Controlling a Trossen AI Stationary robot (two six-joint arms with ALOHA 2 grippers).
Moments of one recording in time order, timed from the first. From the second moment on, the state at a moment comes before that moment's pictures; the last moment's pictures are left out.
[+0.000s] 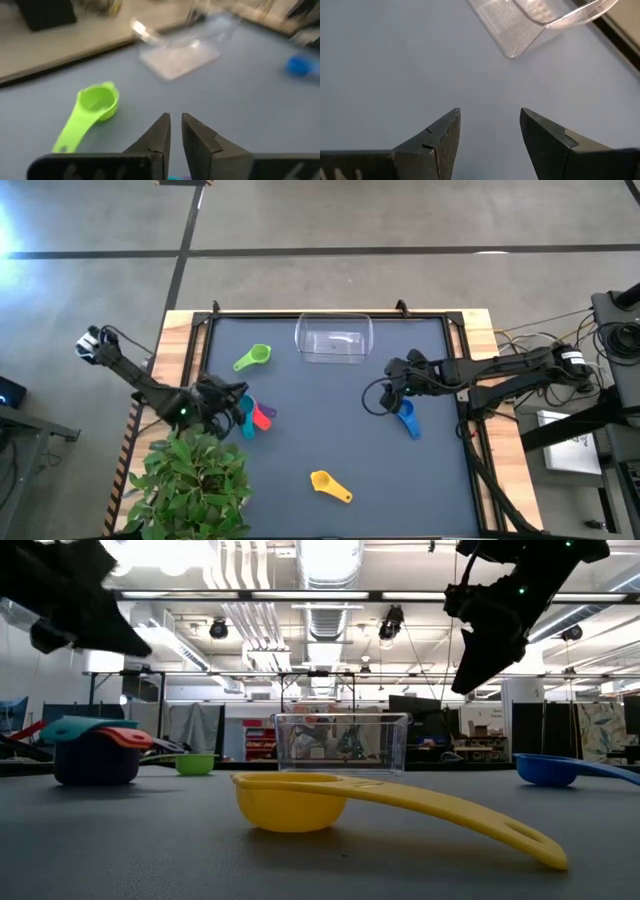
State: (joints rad) left arm -0.58 0.91 0.56 -0.82 -1.08 -1.27; right arm 0.01 1.17 0.78 -0.61 0.40 0.44
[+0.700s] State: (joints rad) left arm 0.49 0.88 0.55 -0.60 -0.23 -0.24; right arm 0.01 1.20 0.77 -0.49 0.45 0.27
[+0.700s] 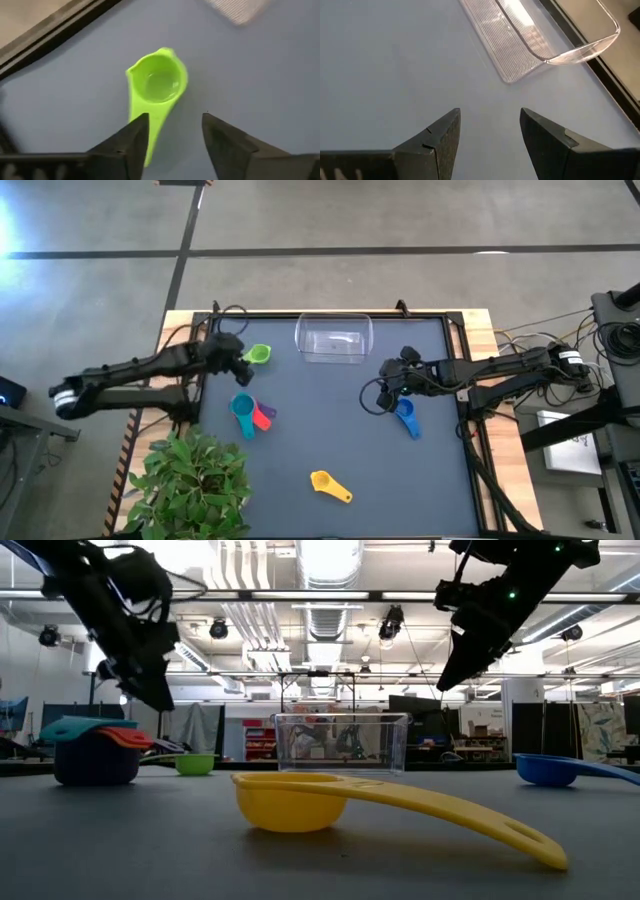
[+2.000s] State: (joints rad) left arm 0.71 1.46 0.72 -0.72 -0.34 -0.43; right arm 0.01 1.20 0.75 -0.40 0.45 0.22
